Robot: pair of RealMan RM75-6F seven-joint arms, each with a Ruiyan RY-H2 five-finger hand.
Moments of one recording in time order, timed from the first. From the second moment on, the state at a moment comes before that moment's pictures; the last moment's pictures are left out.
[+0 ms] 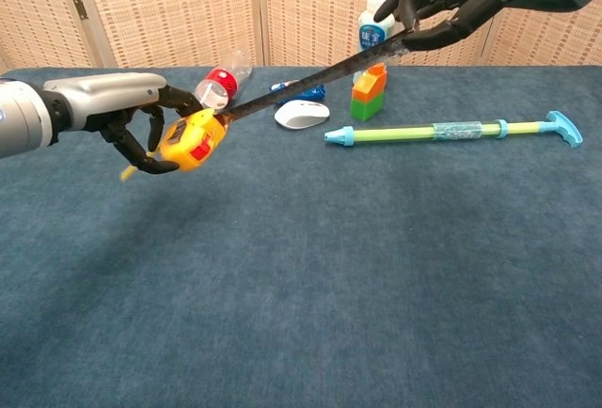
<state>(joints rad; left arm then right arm) -0.84 -1.40 -0.10 -1.55 1.04 0.92 0.27 0.80 -1.04 0.30 -1.91 -1.02 0.74 0.23</state>
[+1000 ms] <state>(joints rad) -0.76 -1.49 -0.10 -1.30 1.23 0.96 0.15 0.63 -0.83 0.28 -1.93 -1.34 0.71 0.67</state>
